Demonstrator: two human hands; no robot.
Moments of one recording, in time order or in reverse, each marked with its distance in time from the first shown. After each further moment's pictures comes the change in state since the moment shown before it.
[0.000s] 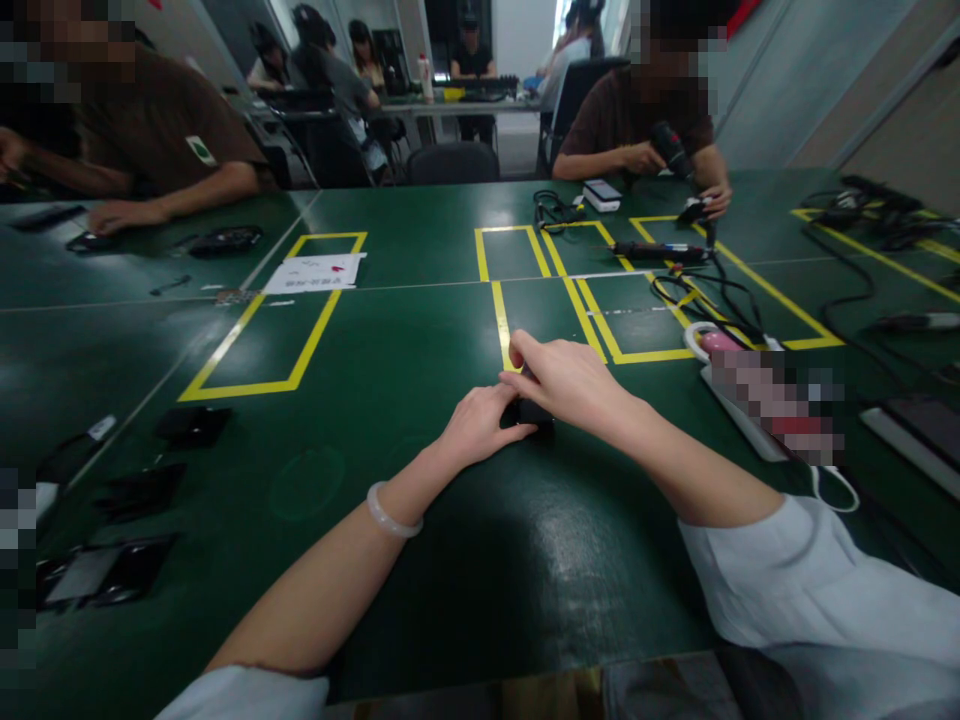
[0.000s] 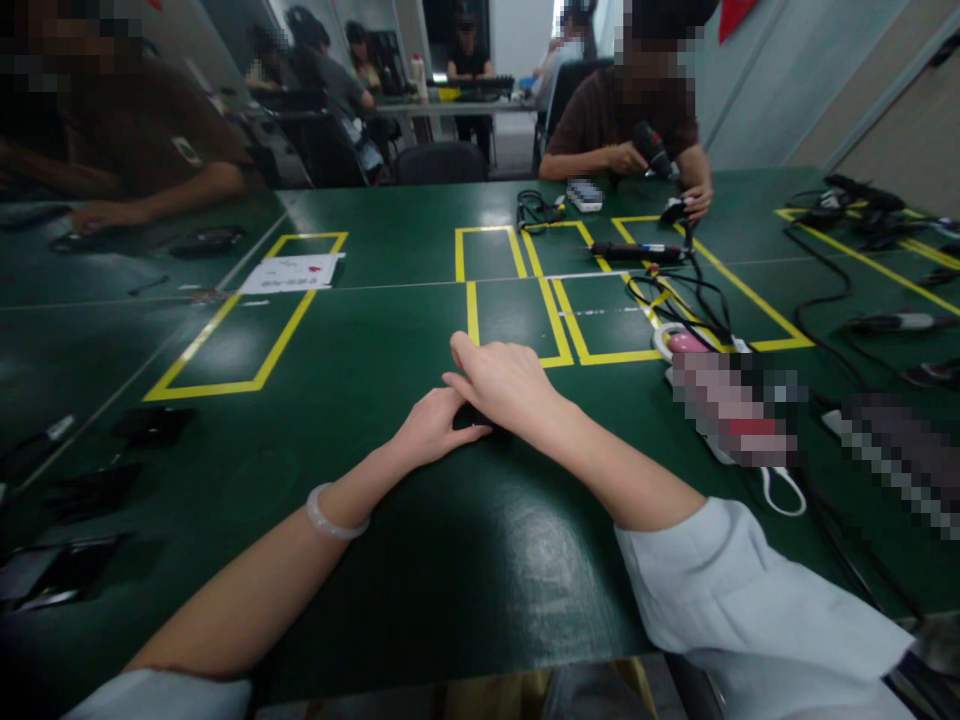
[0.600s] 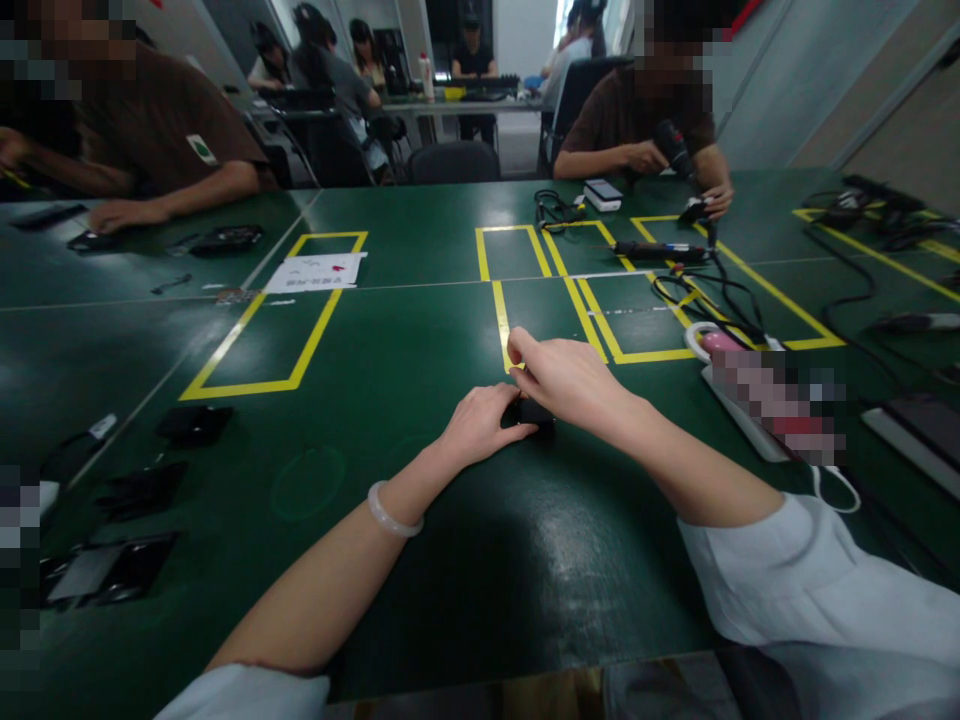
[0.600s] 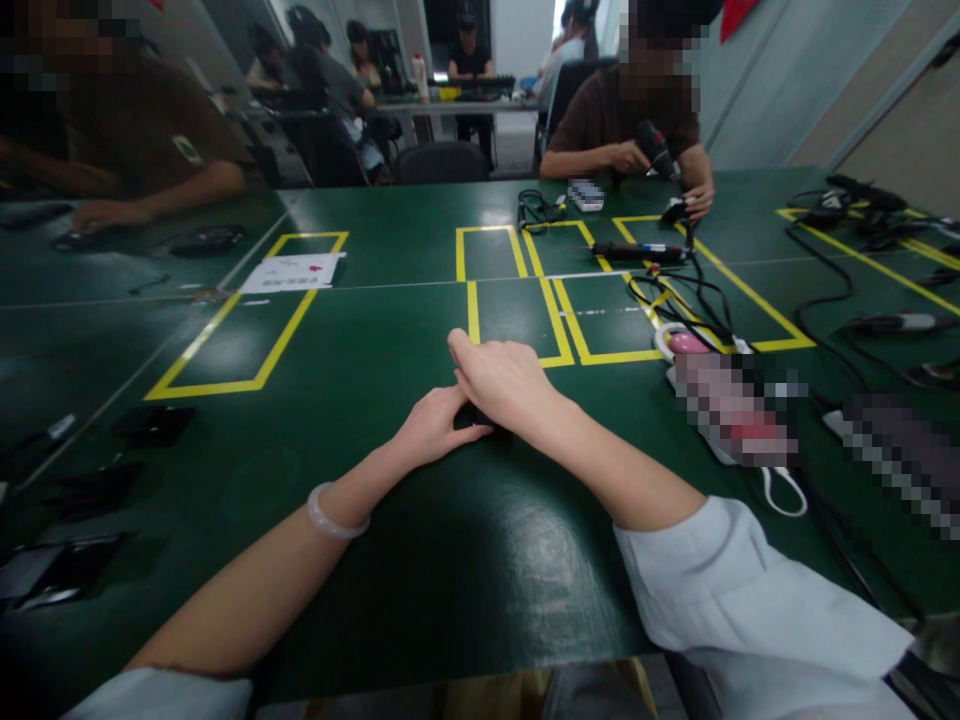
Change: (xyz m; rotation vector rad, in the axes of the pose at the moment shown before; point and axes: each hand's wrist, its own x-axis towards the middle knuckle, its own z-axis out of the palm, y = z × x) left_hand 0.000 0.002 -0.002 -0.017 -0.016 -0.013; right_hand 0.002 -0.001 -0.001 -0.047 -0.012 -0.013
